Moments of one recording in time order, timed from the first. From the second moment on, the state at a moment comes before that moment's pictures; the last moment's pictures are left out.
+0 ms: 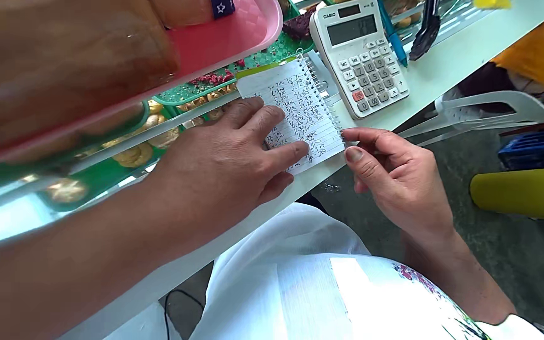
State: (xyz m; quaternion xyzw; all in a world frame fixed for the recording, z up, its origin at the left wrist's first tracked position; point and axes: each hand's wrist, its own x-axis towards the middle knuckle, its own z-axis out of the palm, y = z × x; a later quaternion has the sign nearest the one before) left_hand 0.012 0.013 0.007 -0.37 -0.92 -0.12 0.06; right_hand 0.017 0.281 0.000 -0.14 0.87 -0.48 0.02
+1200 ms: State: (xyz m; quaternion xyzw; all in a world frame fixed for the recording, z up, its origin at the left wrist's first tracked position) left_hand 0.025 0.127 0.067 -0.25 -0.80 -0.54 -0.06; right_hand 0.026 0.426 0.016 -0.20 0.59 -0.78 0.09
